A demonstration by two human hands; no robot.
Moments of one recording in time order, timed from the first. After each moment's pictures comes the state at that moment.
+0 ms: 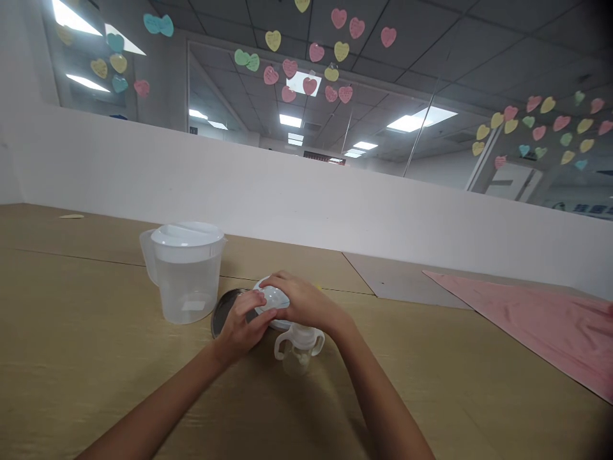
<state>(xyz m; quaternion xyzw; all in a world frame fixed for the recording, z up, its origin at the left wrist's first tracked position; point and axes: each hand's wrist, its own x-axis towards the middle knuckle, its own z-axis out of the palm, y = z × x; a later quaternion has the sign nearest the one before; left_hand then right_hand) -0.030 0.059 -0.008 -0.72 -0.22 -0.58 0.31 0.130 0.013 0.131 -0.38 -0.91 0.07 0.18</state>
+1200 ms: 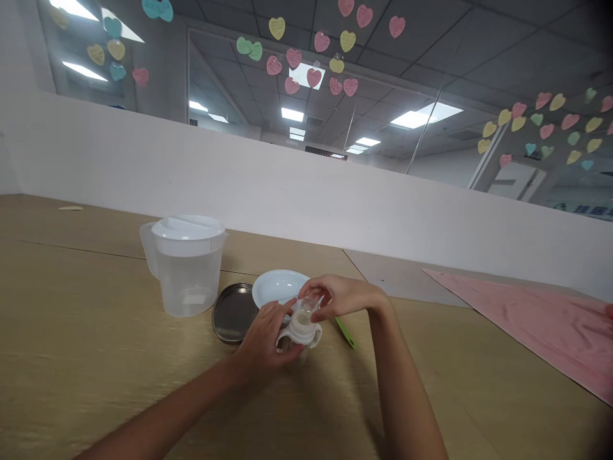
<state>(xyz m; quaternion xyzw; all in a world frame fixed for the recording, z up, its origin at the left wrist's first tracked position) 0.006 0.020 0.000 -0.85 -0.28 -0.44 -0.06 0.195 0.025 0.149 -0.42 -0.86 0.30 0.04</state>
